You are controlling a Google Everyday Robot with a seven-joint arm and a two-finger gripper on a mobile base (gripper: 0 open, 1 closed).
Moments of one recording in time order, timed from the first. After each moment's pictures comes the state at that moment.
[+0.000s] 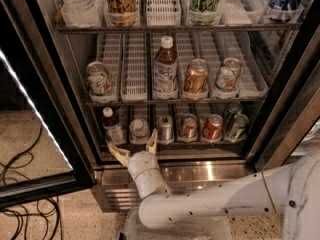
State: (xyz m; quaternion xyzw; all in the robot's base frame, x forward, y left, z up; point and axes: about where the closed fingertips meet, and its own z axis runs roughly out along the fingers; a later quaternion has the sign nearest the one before) arm 0.599 0.076 0.644 -0.12 0.66 0.12 0.73
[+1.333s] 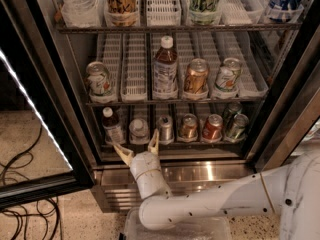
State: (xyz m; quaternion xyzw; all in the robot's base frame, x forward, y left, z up) arm 0.602 0.066 0.640 -0.12 0.66 0.10 0.74
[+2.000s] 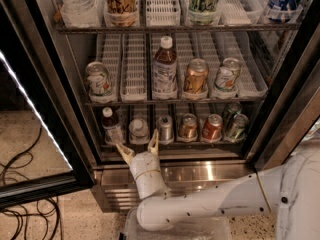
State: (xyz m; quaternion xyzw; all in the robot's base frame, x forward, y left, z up) arm 0.603 0.062 0.639 -0.10 0.66 0.08 0.74
